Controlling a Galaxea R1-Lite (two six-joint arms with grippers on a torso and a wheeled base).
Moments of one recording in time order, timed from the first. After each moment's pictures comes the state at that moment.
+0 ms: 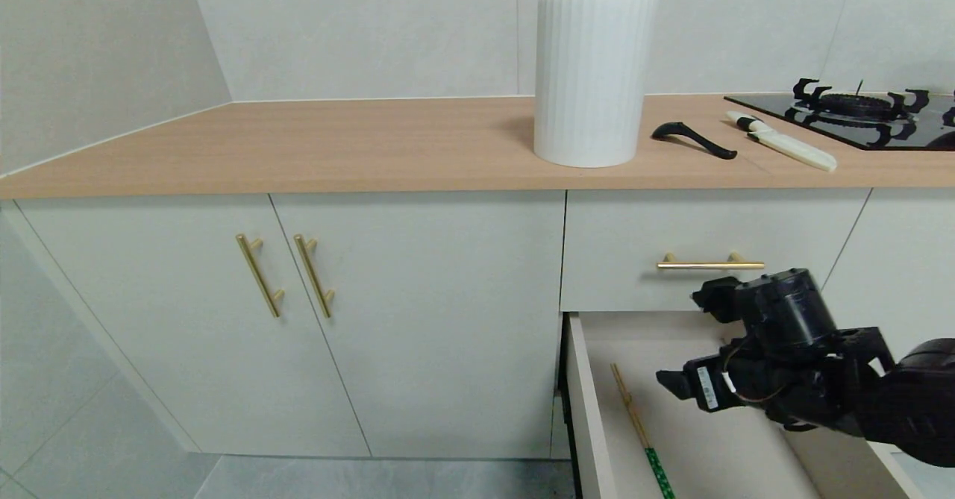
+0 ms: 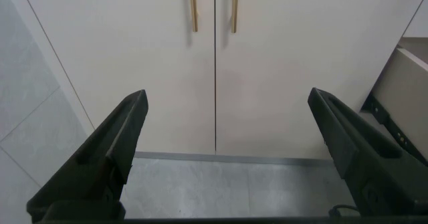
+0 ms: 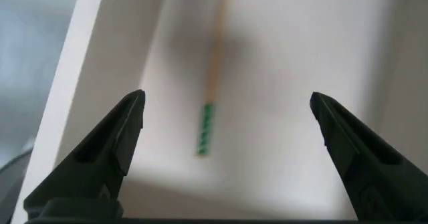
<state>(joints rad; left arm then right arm) 0.00 0.00 0.00 0.00 0.04 -0.01 0.45 1.75 -0.65 -0.38 -0.24 0.11</state>
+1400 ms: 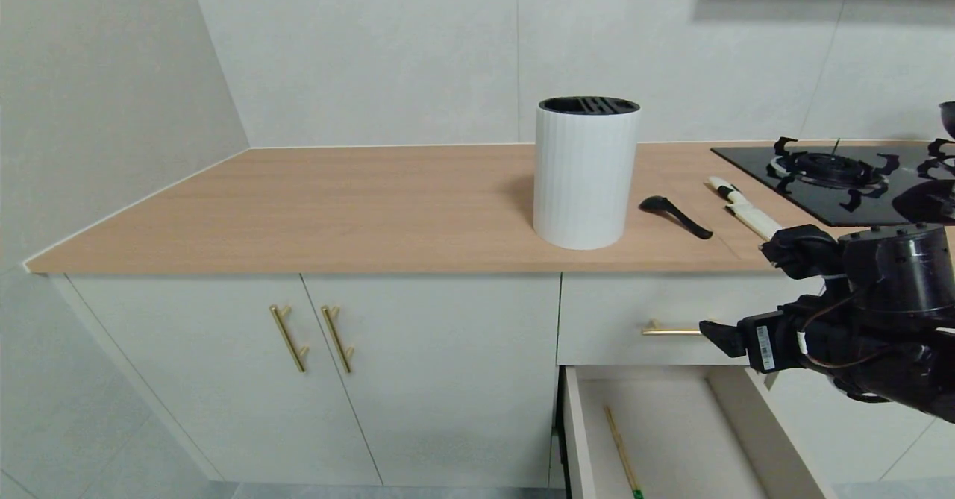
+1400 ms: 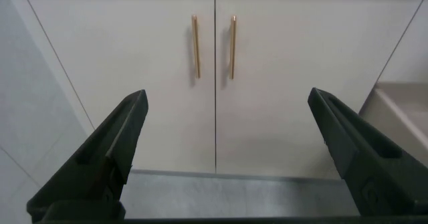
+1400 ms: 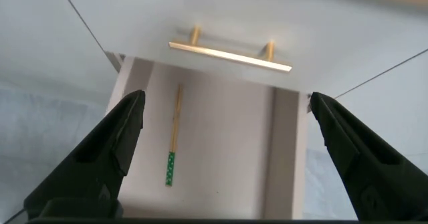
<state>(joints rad) 0.00 0.00 0.00 0.00 0.04 -0.01 0.39 1.55 -0.64 -0.38 -0.28 0.02</state>
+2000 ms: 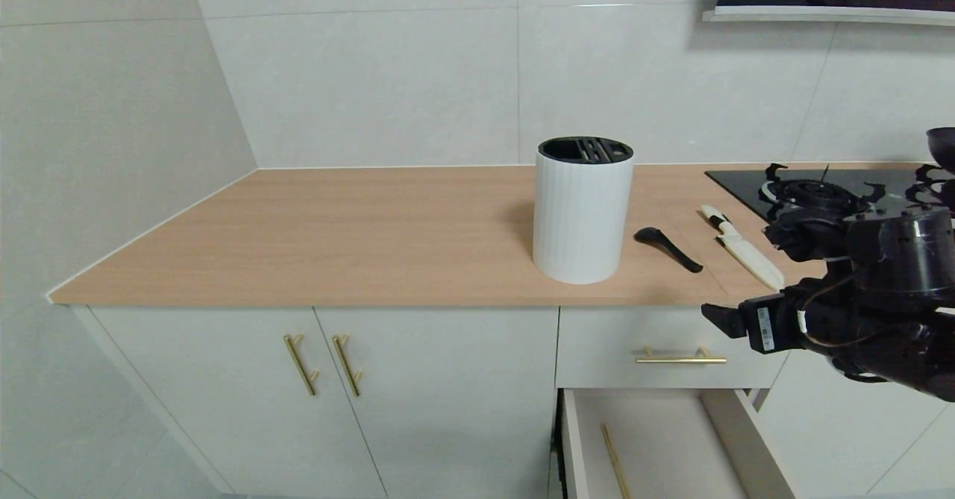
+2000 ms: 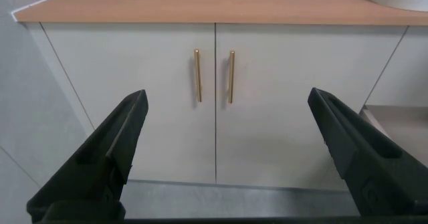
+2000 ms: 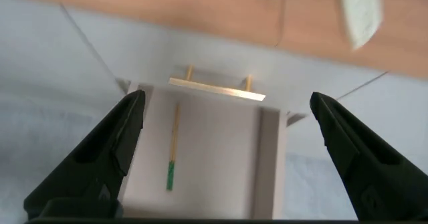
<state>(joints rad) 0.00 0.00 0.00 0.00 0.04 -0.01 0.35 1.56 -0.70 -0.39 -0.27 -0.01</state>
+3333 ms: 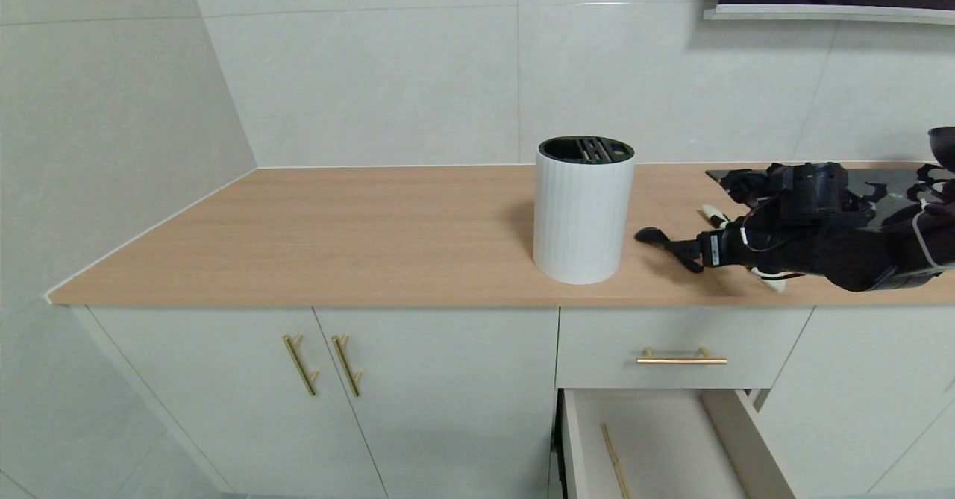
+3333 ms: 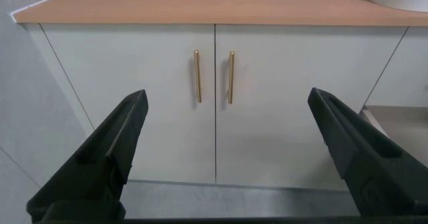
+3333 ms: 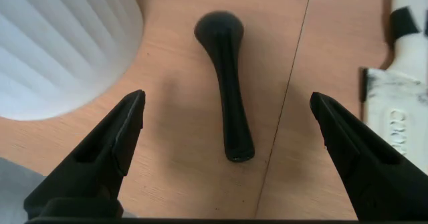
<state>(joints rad) 0.00 0.00 0.00 0.00 0.04 -0.01 0.07 2.09 -1.28 -0.40 0.23 -0.09</state>
